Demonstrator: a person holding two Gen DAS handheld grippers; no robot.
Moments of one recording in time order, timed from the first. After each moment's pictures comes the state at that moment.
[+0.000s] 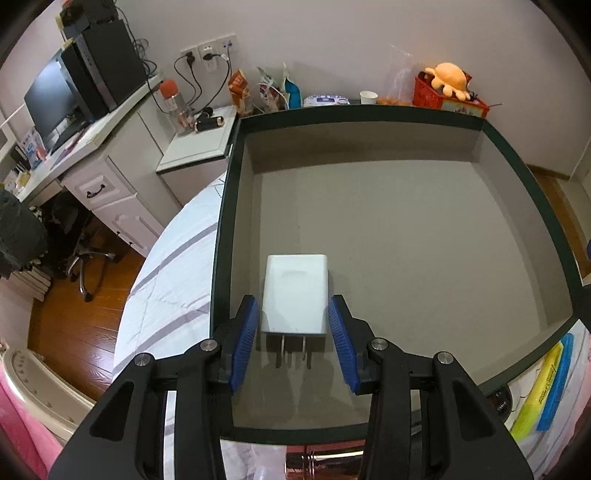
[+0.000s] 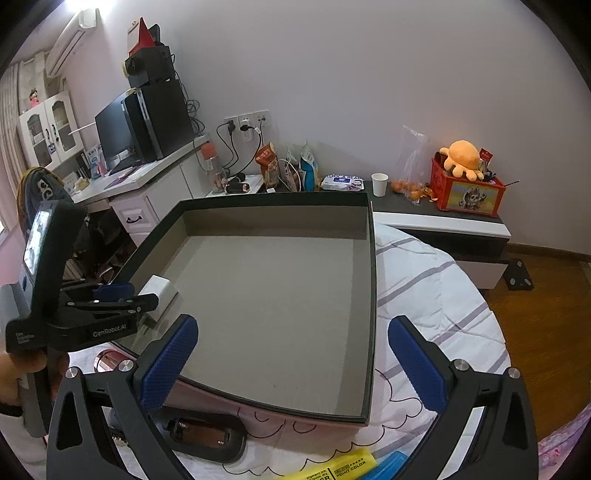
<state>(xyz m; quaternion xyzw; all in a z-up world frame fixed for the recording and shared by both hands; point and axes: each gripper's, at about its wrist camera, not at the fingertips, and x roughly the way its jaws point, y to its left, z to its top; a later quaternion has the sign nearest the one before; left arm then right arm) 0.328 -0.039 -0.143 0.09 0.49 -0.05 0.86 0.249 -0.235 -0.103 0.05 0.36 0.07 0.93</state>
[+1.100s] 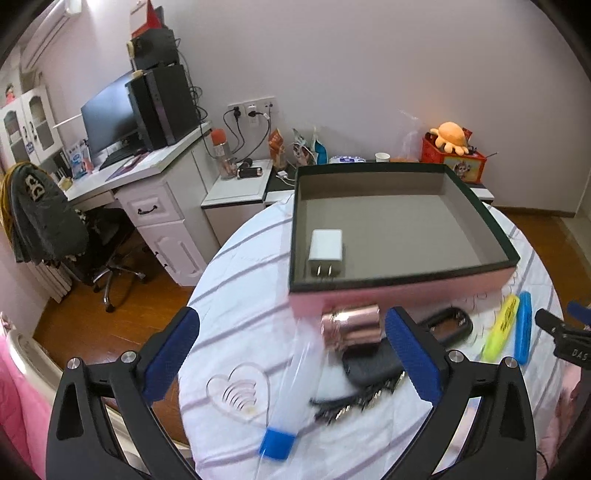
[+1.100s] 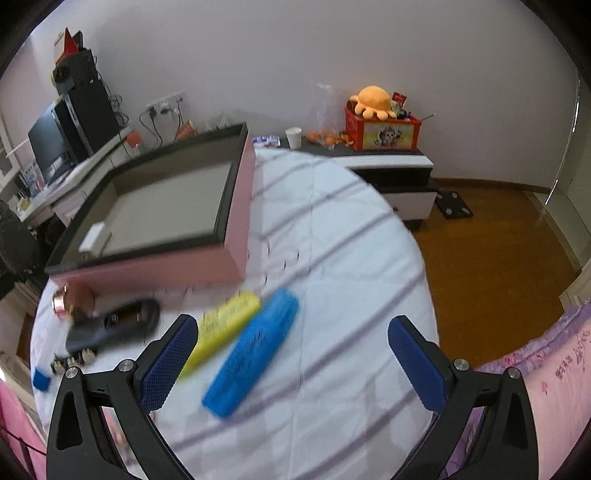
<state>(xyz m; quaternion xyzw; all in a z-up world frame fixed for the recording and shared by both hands) 0.181 0.006 -0.077 0.06 0.38 -0.01 0.92 0.148 -0.290 -0.135 0.09 0.43 -0.07 0.90</state>
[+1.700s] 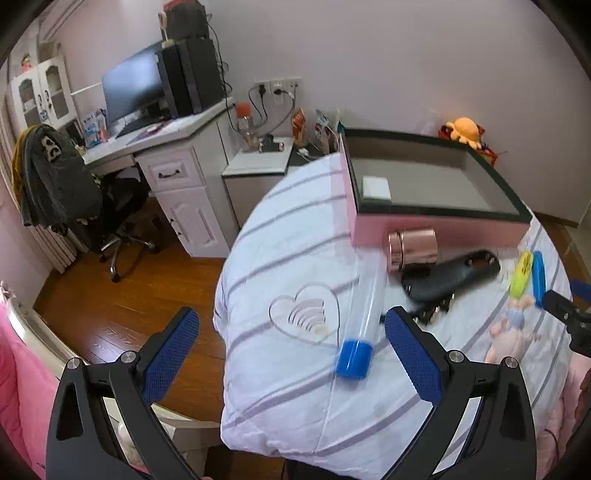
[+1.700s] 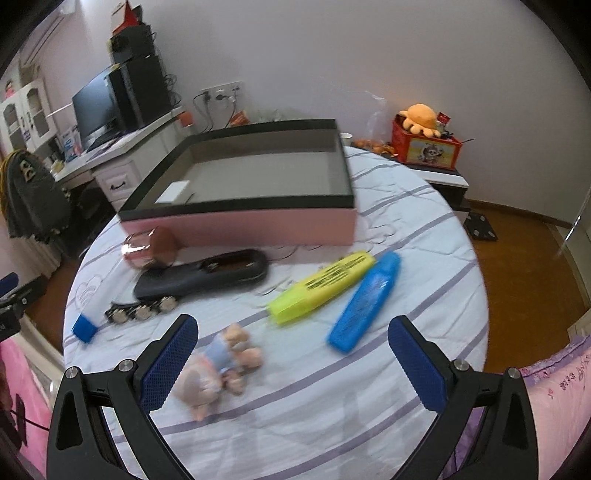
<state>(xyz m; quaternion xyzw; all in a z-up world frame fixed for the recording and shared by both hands) 0.126 0.074 -0.109 0.04 0.40 0.01 0.91 0.108 -0.199 -0.121 0.04 0.41 0.00 0.91</state>
